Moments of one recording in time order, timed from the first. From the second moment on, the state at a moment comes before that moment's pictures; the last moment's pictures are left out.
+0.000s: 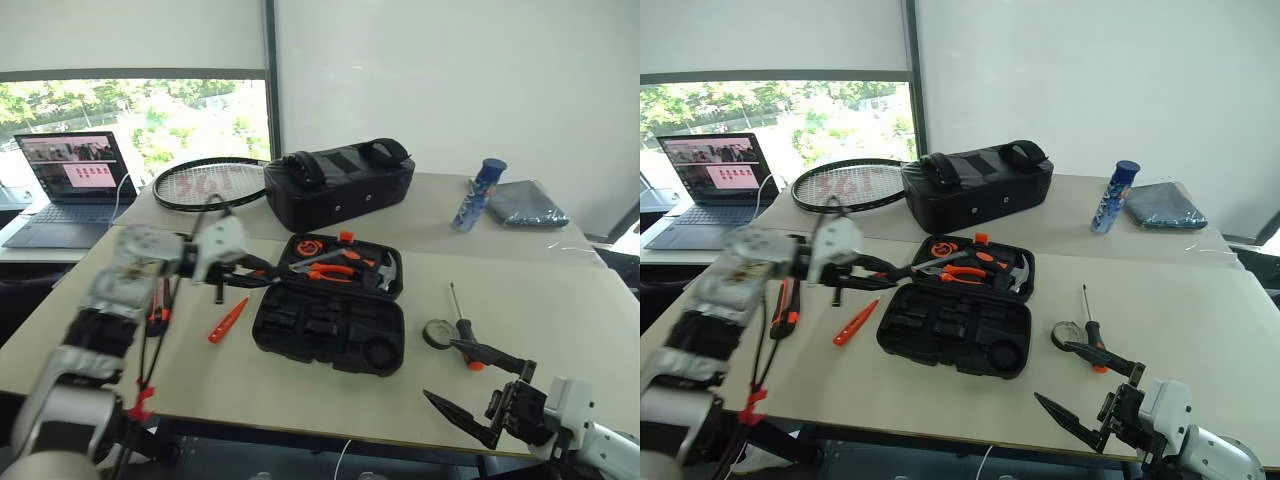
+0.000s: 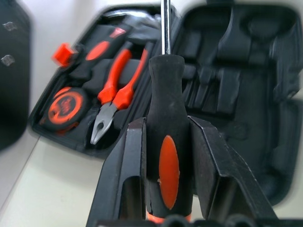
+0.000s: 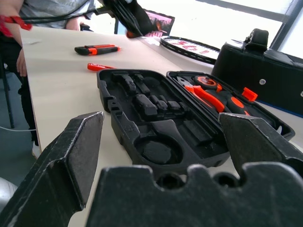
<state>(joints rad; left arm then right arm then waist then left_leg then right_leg) -0.91 0.67 -0.30 0.45 -0.05 -0.04 -1.30 0.40 -0.56 -0.26 -0.40 0.53 -0.27 0.99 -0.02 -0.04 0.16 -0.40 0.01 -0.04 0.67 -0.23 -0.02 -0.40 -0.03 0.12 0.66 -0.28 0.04</state>
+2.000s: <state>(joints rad) -1.06 0.46 -0.27 0.78 0.09 -0.27 -1.31 0.50 -0.48 -0.27 -0.48 0.51 -0.24 0.87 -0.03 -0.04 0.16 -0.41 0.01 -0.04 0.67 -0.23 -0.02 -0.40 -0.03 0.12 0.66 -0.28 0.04</state>
